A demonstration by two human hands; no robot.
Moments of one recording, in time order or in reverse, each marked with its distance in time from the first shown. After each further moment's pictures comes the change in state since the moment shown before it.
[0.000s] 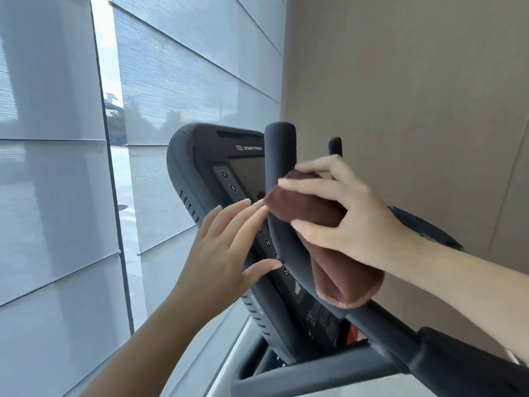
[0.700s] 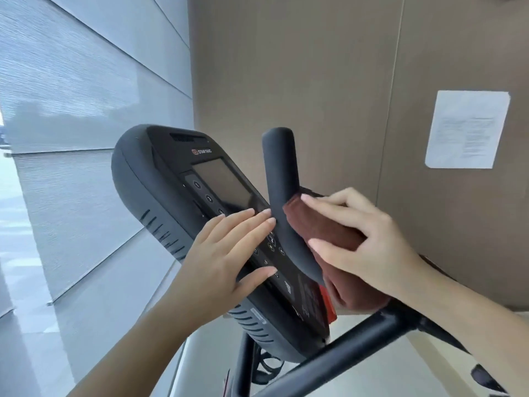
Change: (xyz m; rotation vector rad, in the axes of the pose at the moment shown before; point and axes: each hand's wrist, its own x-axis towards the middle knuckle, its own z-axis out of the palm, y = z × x) left_hand 0.007 -0.053 0.019 -0.388 -0.013 0.297; right_hand -0.021 -0.042 0.030 -0.290 0.184 0.324
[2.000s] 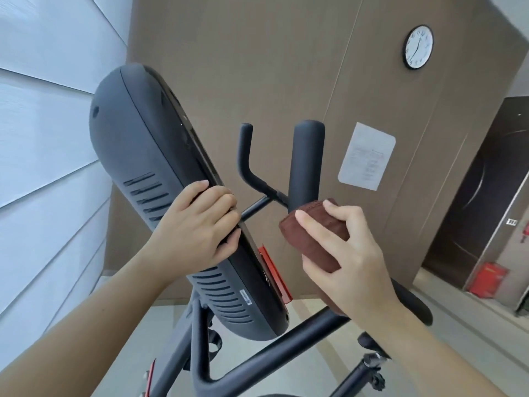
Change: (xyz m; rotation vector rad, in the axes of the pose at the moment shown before) left_hand -0.016 -0.063 0.032 0.184 0.244 0.112; right_hand -0.023 -0.044 0.044 -0.728 0.126 -0.089
